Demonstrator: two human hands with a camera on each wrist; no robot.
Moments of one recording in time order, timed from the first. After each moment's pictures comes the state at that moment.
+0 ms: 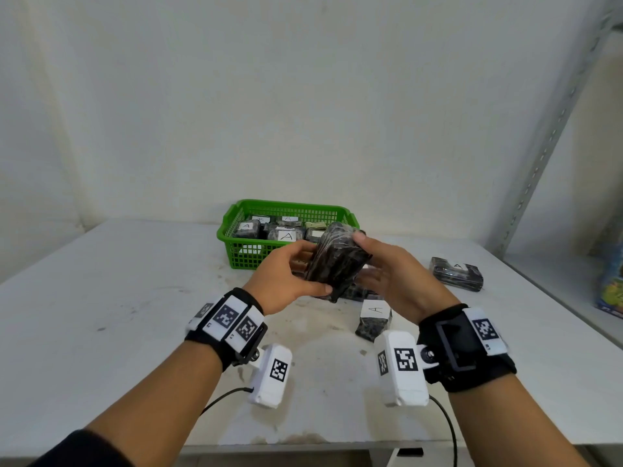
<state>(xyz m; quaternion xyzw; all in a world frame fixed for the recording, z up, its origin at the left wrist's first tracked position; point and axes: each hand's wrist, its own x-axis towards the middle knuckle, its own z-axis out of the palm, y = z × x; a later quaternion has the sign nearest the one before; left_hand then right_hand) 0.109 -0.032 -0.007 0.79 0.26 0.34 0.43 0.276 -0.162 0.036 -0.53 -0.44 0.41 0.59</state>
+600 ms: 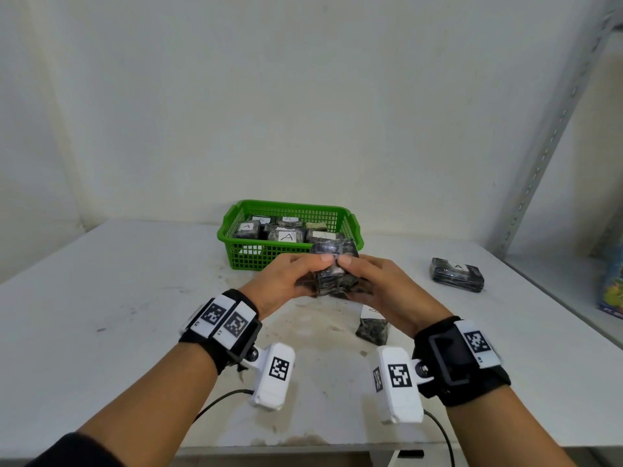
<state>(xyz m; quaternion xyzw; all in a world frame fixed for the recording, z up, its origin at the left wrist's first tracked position) 0.108 -0.048 0.004 0.67 0.16 0.28 0.67 0.270 -0.161 0.019 -0.56 -0.49 0.40 0.53</state>
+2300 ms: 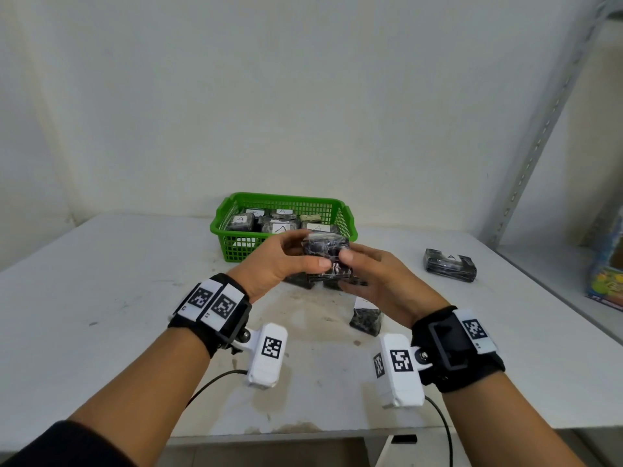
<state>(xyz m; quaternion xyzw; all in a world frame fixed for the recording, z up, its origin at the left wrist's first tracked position) 0.104 -0.036 0.010 0.69 0.19 0.30 0.63 0.279 -0.163 0.015 -0.55 -0.47 0.43 0.54</state>
